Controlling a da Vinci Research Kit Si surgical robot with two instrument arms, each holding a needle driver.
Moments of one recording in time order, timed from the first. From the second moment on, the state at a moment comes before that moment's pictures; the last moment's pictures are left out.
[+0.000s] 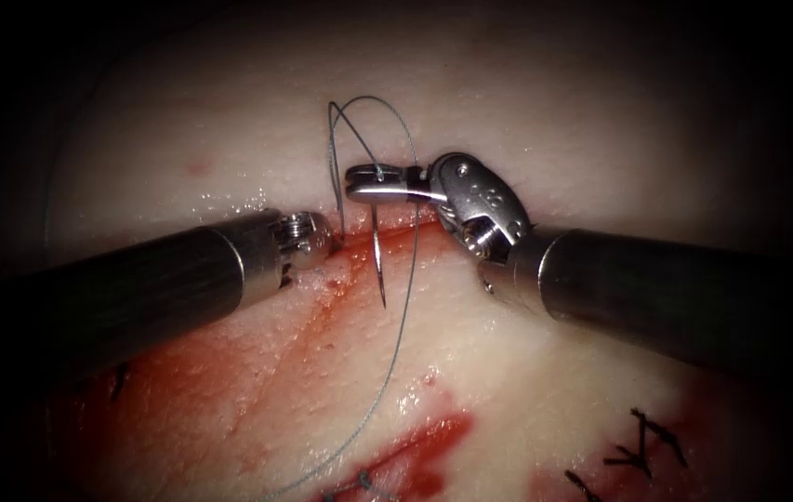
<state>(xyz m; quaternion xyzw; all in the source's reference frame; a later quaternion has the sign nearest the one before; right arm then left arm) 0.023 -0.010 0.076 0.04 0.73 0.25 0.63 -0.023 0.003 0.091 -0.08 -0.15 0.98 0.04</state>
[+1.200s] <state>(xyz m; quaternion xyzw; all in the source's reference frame) 0.027 -0.012 0.084 -0.06 0.71 0.12 0.69 -0.023 0.002 0.090 -0.13 -0.18 0.97 0.05</state>
